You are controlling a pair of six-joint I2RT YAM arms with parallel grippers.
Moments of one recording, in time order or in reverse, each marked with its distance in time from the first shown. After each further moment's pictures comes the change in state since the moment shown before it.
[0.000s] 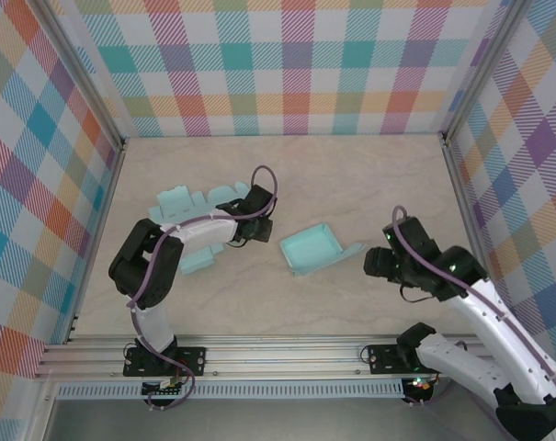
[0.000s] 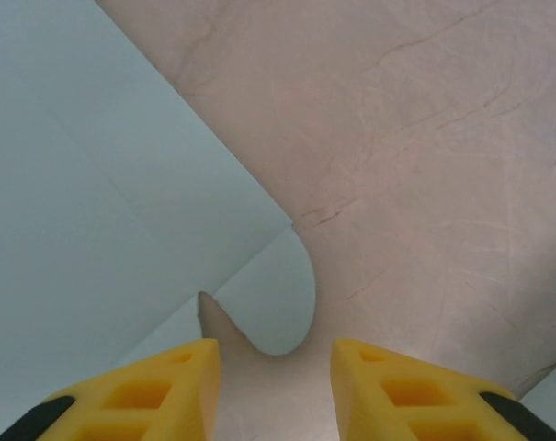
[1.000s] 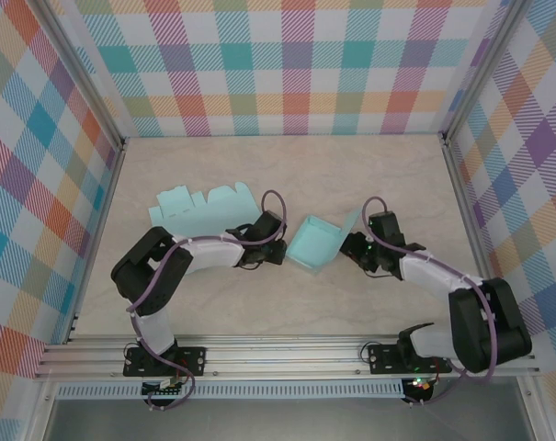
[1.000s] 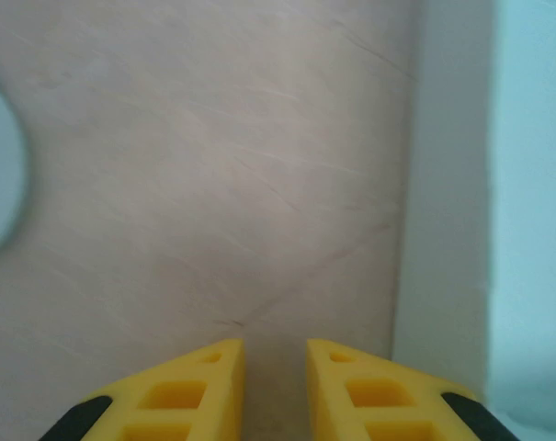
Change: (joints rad) left arm -0.137 -0.035 -0.213 0.269 0.135 -0.166; right arm -0.299 0.524 -0.344 1.033 -0.433 0.131
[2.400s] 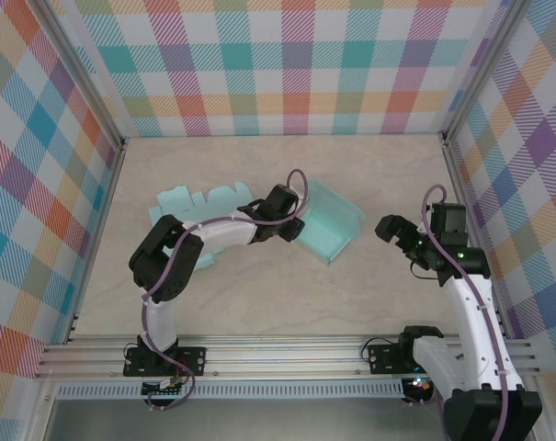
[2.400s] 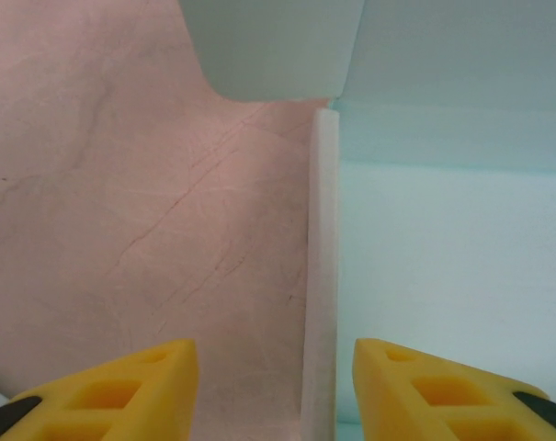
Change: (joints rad) left arm 0.046 0.145 0.314 -0.063 -0.020 0.399; right arm -0.308 -0.476 0.255 -0.678 0.047 -0.314
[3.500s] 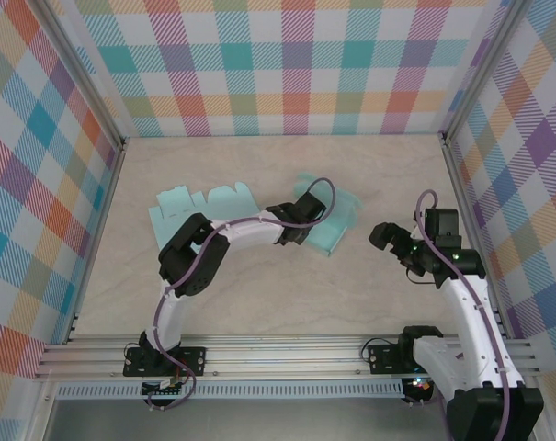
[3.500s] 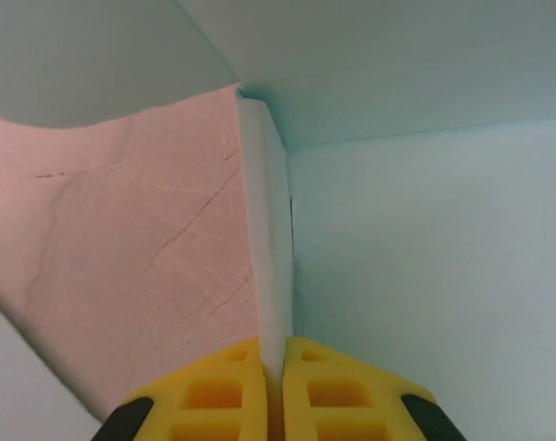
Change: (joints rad) left arm -0.117 0.190 0.250 -0.238 -0.379 -0.010; right arm 0.039 -0.002 -0.049 -0.014 -0.039 0.000
